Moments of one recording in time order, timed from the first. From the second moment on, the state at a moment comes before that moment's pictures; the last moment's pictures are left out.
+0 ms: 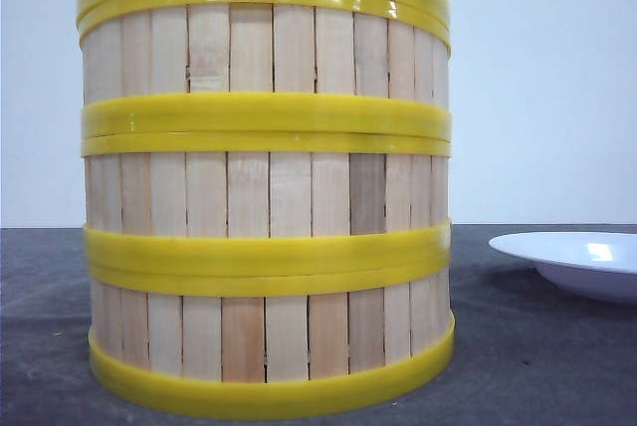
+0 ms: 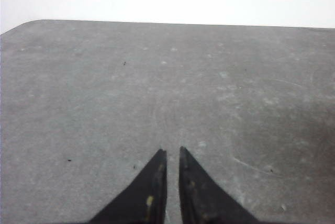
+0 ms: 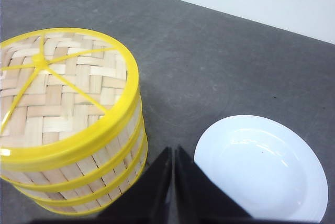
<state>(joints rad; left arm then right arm) -0.02 0.00 0.03 -0.18 -0.08 -0.02 0.97 0.67 1.14 -0.98 0.45 0.27</state>
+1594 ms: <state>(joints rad) -0.02 0.00 0.03 -0.18 -0.08 -0.02 0.05 0.53 0.89 -0.56 0.08 -0.08</state>
